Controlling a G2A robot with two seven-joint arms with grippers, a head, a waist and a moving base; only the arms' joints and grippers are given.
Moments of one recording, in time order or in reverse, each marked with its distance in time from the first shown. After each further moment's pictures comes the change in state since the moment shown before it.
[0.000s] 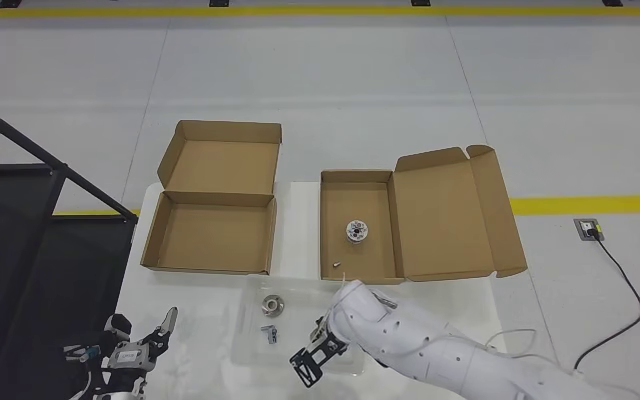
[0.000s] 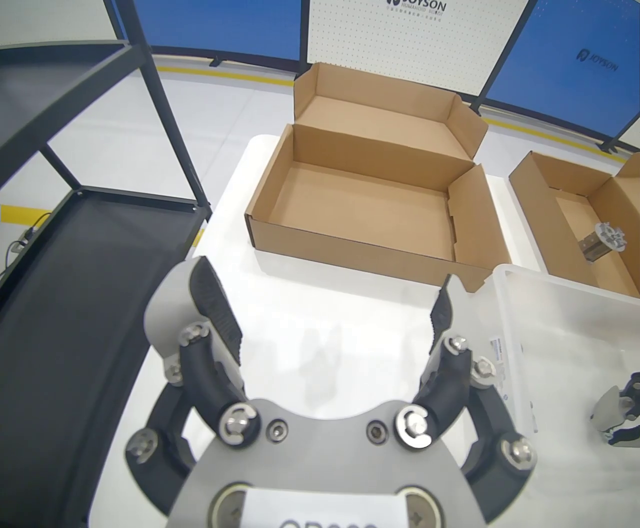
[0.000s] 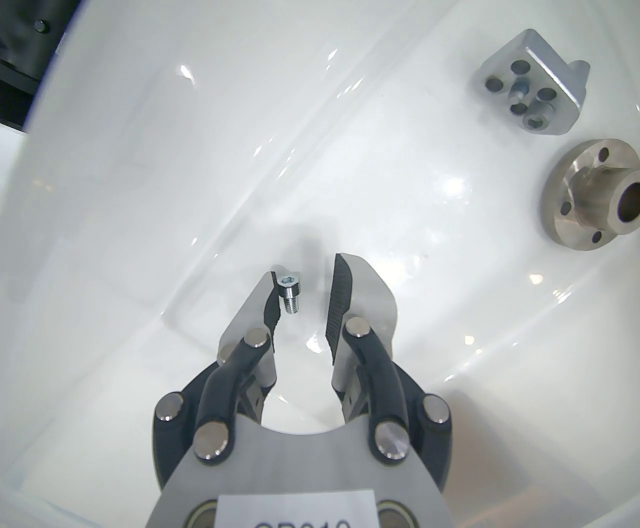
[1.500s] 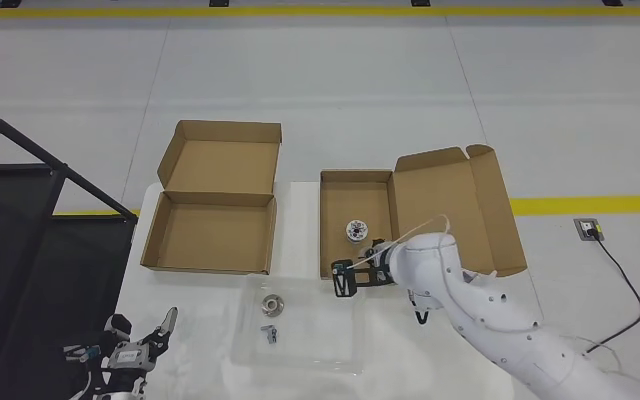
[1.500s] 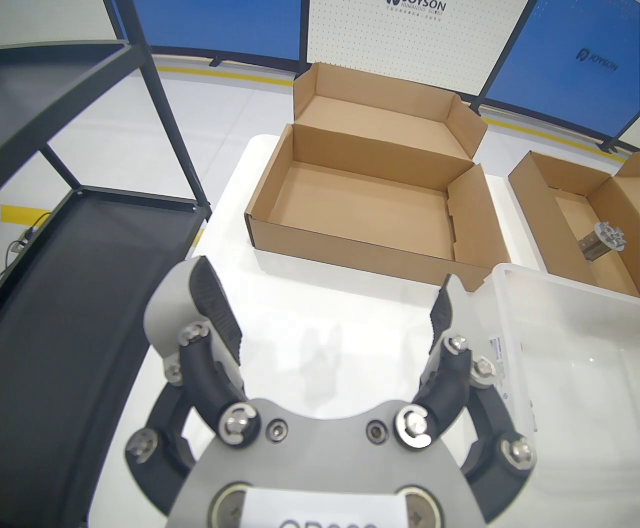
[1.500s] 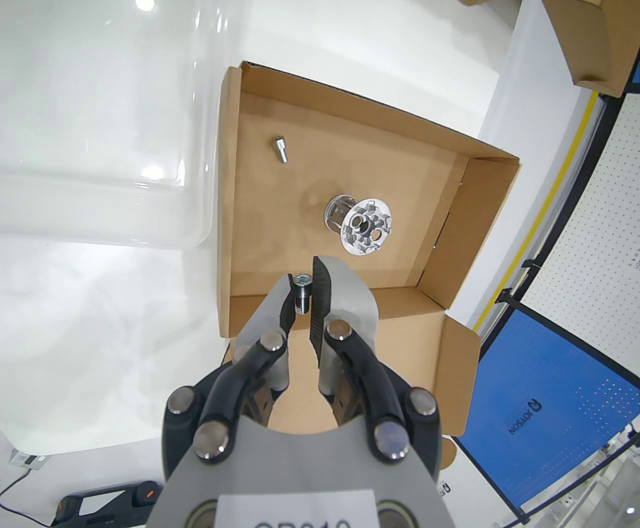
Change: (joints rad) left arm 0.000 0.000 0.000 0.000 0.000 0.000 0.000; right arm -0.086 0.277 0.491 -0.443 0.201 0.147 0.532
